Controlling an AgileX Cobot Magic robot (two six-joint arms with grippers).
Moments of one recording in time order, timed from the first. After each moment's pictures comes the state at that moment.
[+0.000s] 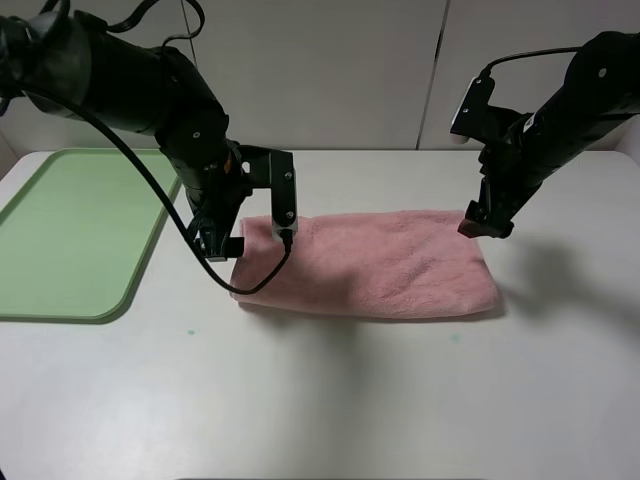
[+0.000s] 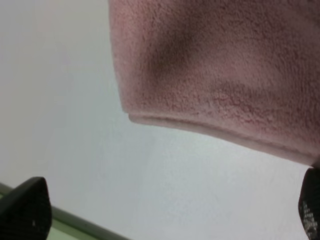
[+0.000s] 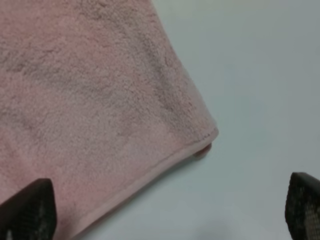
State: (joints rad) left arm -0.63 1.94 -1.20 0.55 0.52 0.51; right arm 0.19 1.76 -1.04 0.05 0.44 -0.99
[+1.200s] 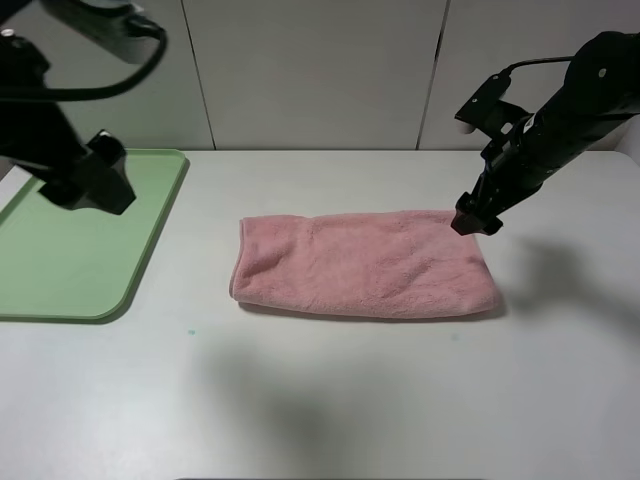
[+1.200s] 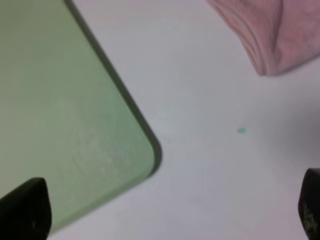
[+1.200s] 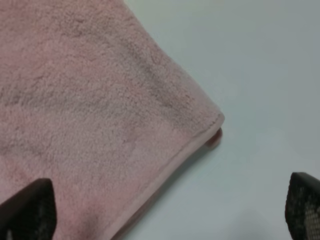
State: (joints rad) left arm -0.63 1.17 -1.03 0.32 1.01 -0.11; right arm 0.19 1.76 -1.04 0.05 0.45 -0.75
